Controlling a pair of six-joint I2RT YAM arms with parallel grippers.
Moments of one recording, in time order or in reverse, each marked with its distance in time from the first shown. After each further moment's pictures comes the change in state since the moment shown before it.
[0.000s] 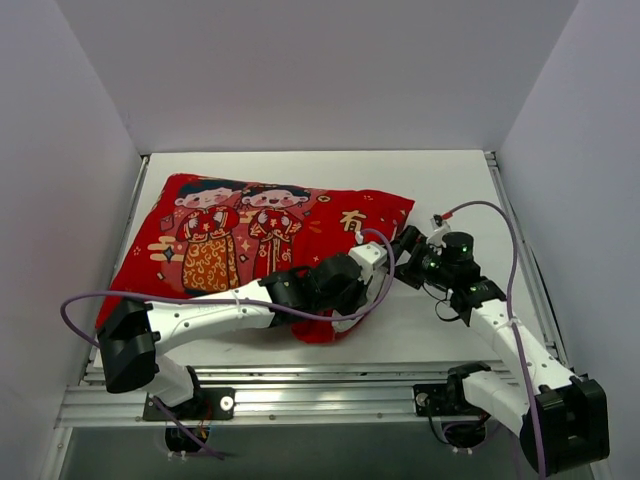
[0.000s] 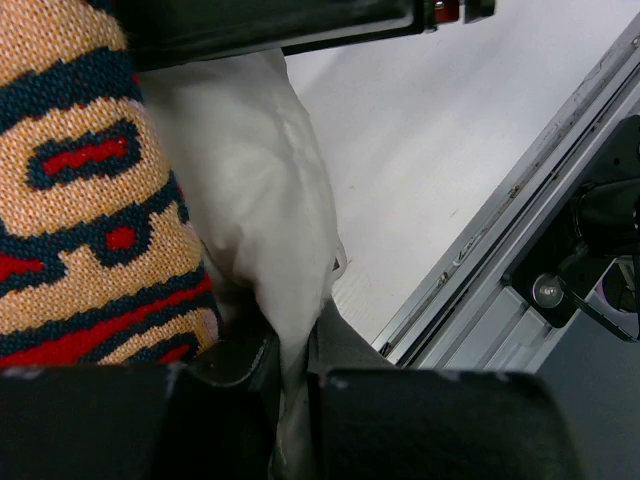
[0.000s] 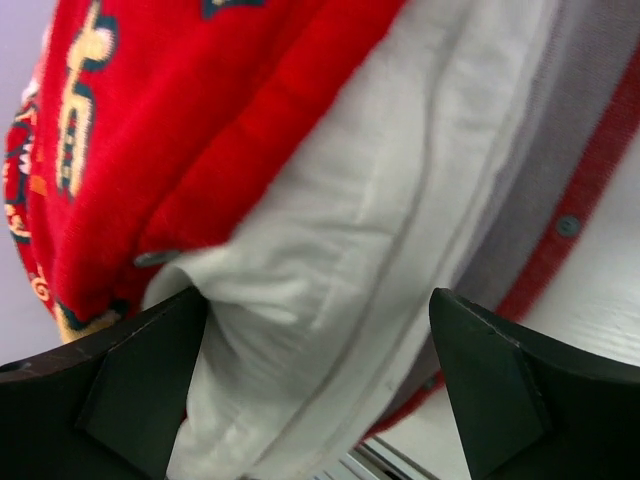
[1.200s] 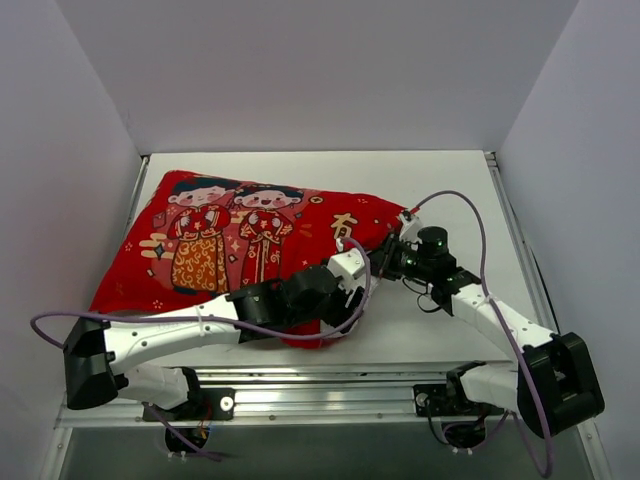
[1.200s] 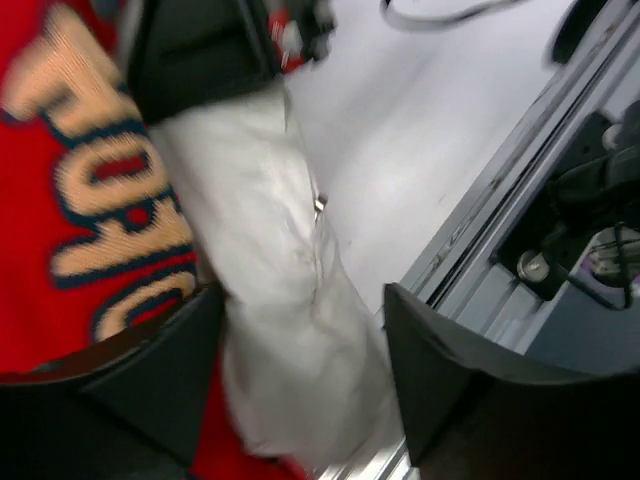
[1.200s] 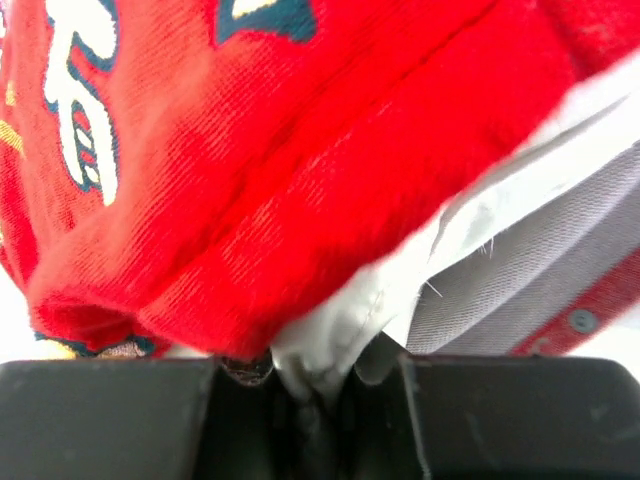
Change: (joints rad) left arm -0.041 -0.190 -0.149 0.043 -0.049 0.037; right arm 0.124 0.227 0.020 0.249 -0.056 -0.092
